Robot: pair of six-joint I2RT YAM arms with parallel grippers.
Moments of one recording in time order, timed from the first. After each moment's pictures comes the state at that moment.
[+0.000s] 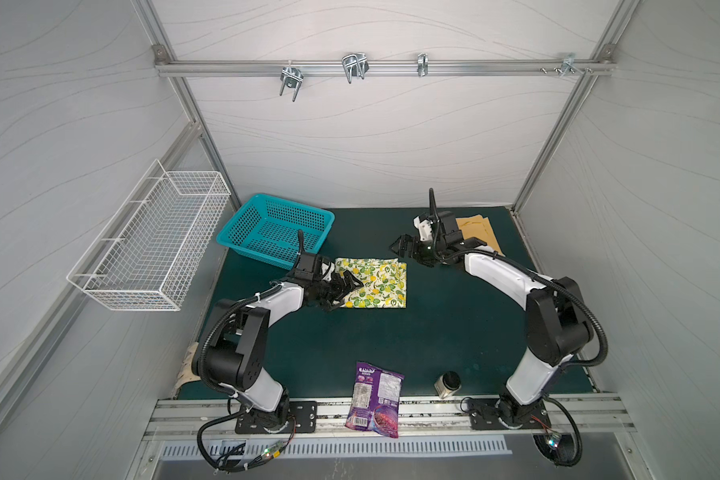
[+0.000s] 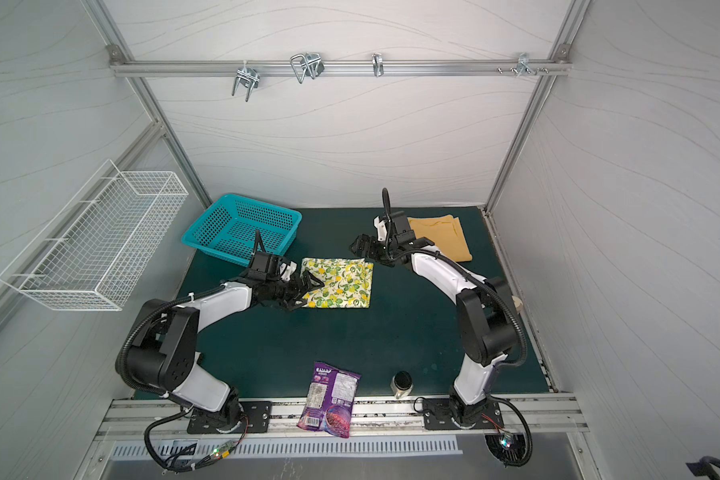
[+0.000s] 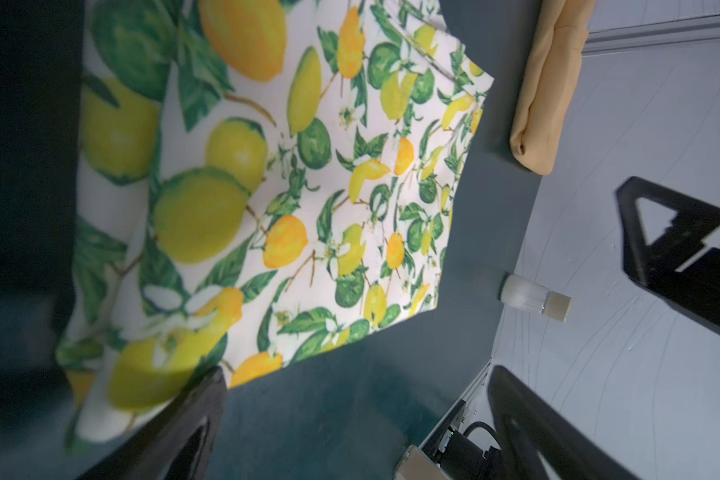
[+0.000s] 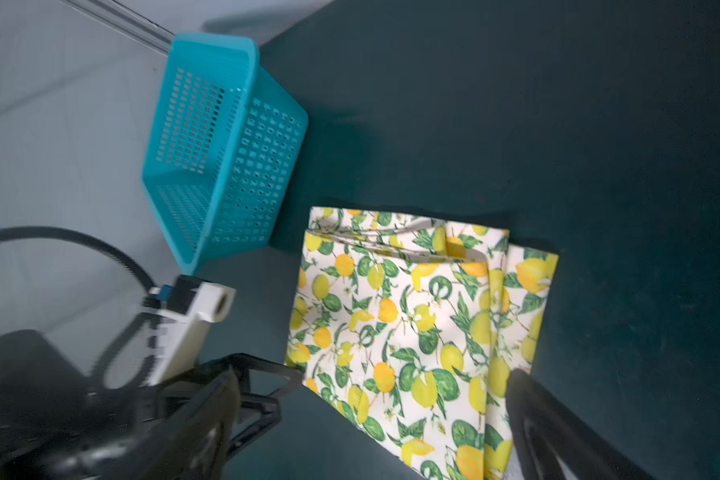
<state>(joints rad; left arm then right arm) -0.22 1.53 0.81 -0.23 0.63 -0.74 0.50 1.74 1.29 -0.34 -0.38 0.55</state>
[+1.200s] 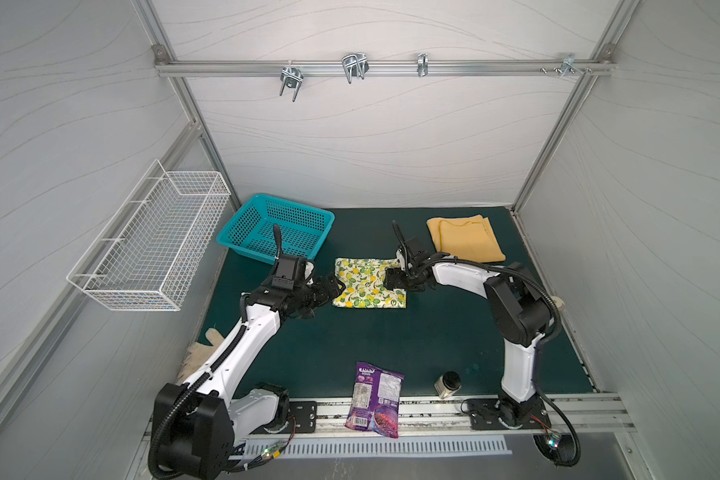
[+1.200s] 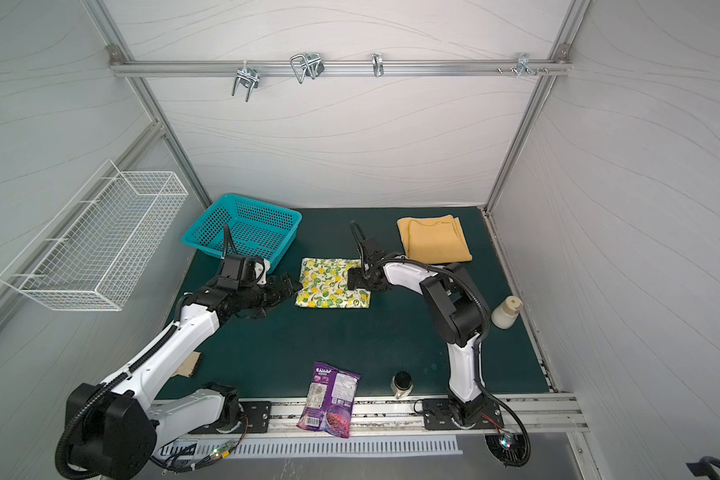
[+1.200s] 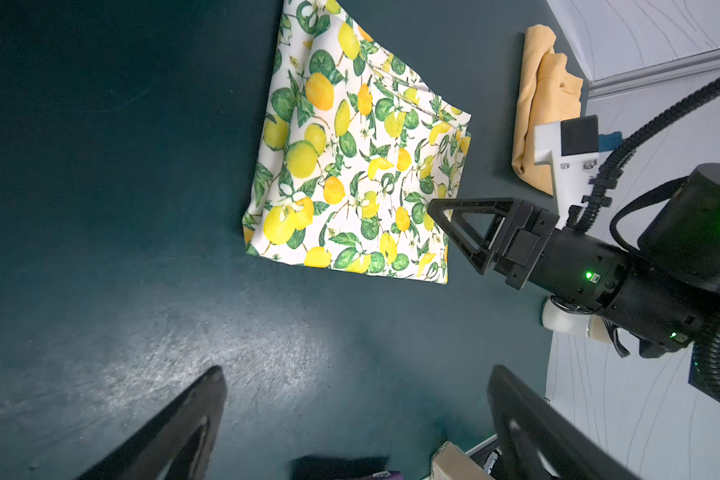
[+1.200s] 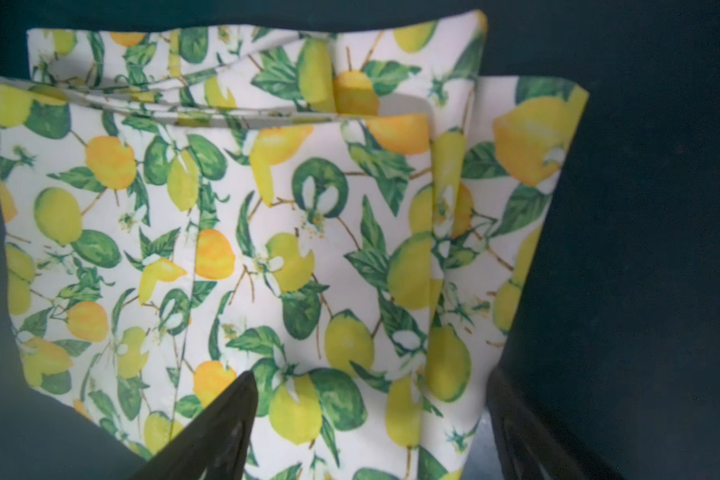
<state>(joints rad) -0.21 1.13 0.80 -0.59 0.37 -0.66 0.64 1.97 1.29 -0.40 -0.16 0.51</state>
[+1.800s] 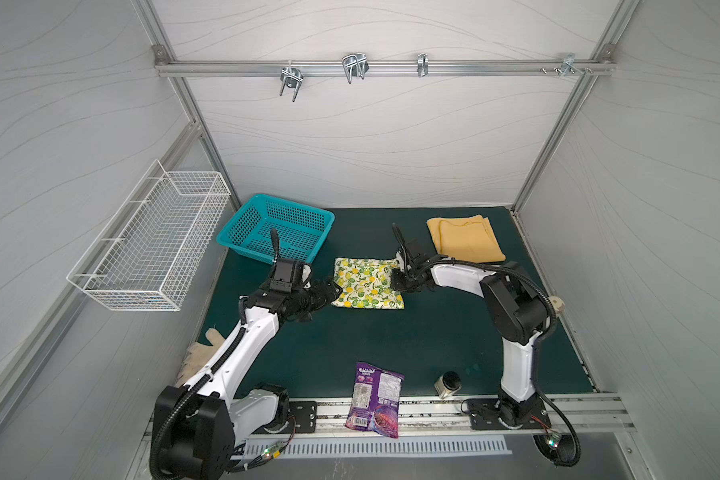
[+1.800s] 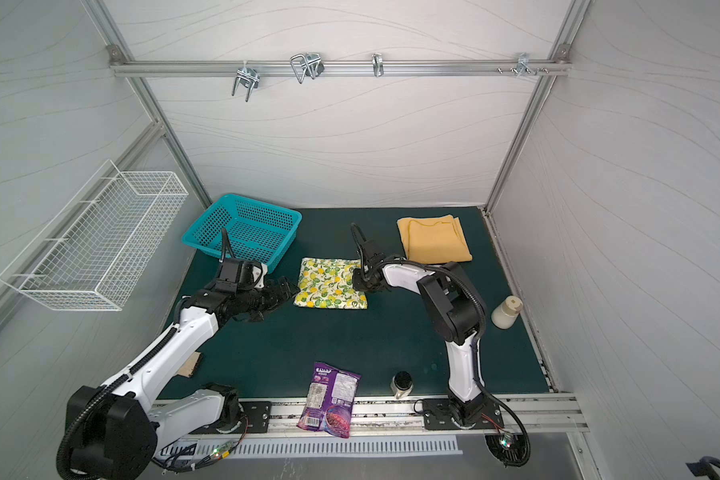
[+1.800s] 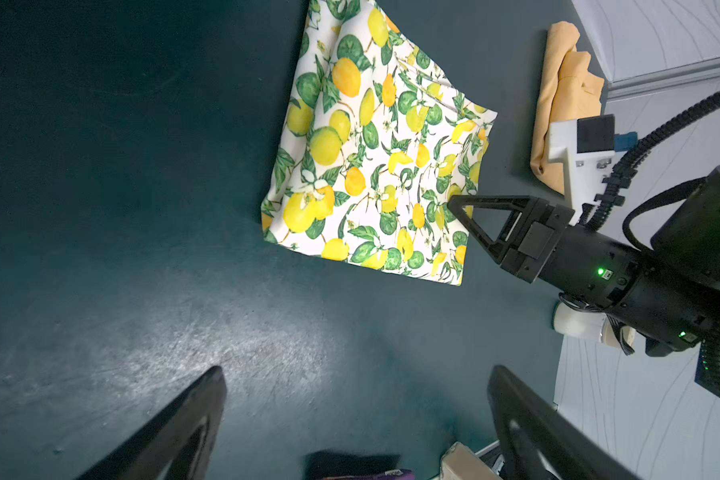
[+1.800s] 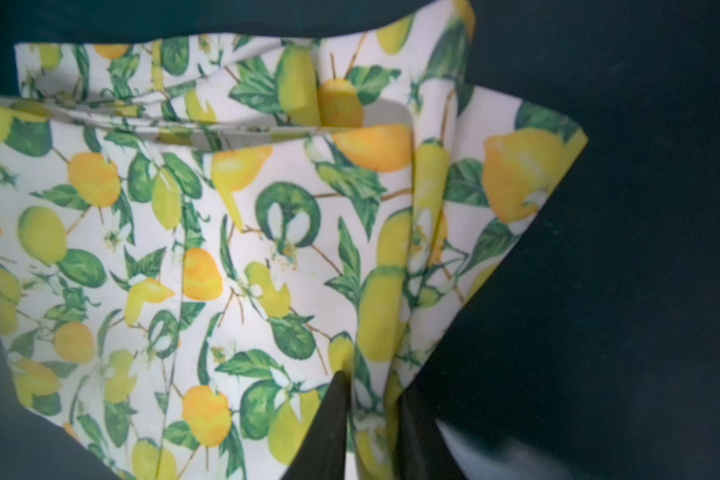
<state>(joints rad) -0.18 1.12 0.77 -0.60 0.37 -0.65 0.64 1.98 1.27 -0.36 -0.17 0.54</state>
